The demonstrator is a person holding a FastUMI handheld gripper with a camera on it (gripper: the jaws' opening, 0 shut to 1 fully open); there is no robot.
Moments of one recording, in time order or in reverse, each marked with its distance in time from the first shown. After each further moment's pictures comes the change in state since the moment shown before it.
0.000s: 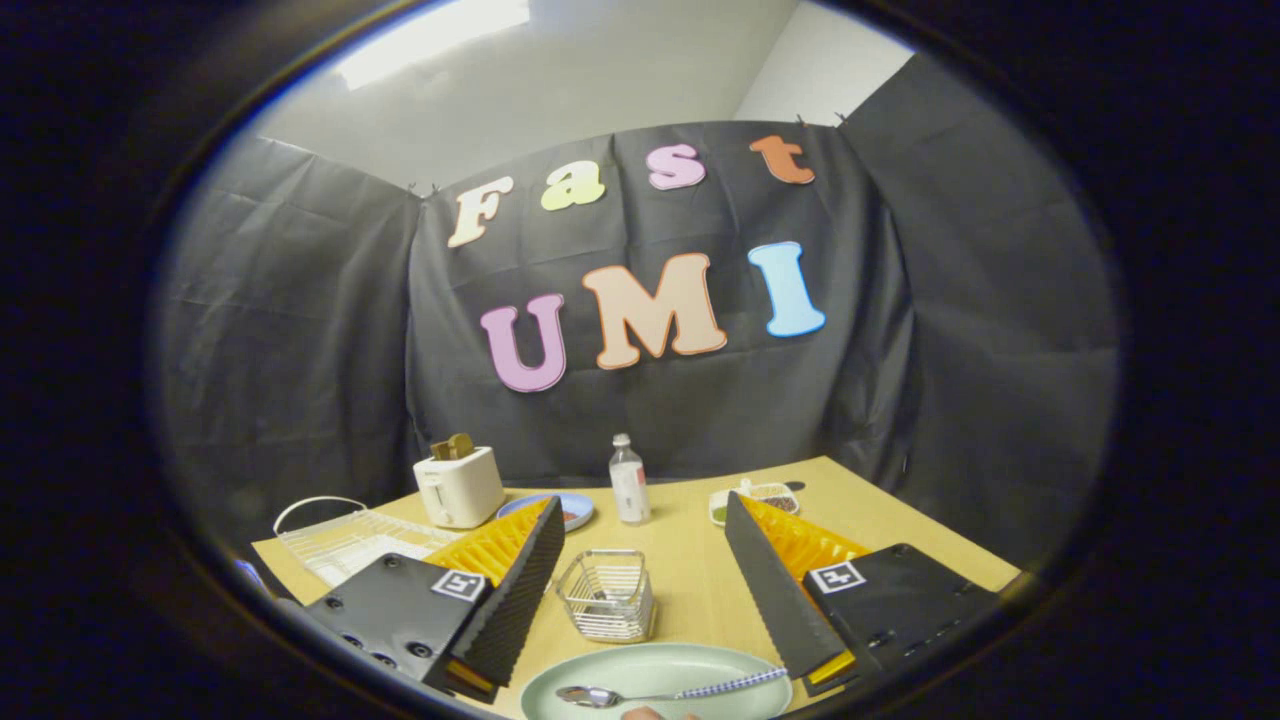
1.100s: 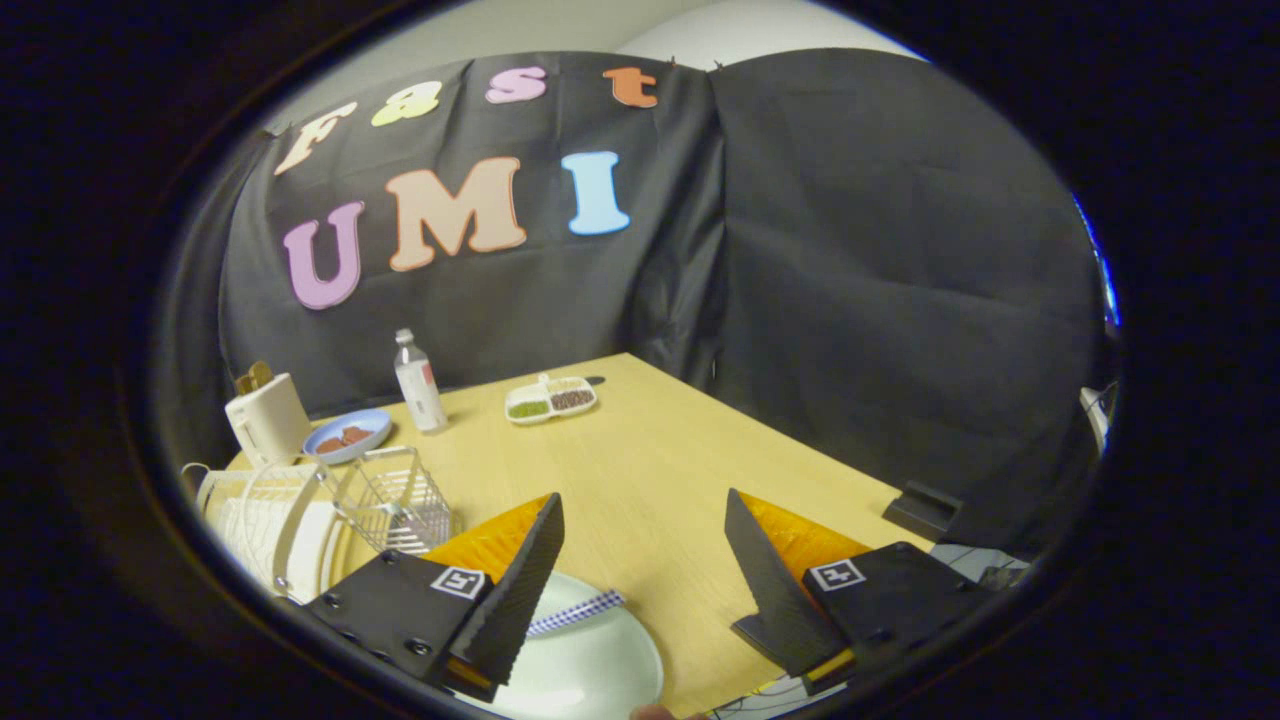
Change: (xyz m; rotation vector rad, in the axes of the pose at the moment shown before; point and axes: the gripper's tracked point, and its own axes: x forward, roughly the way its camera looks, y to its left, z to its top) arm -0.043 -0.131 -0.074 0.004 0.204 -0.572
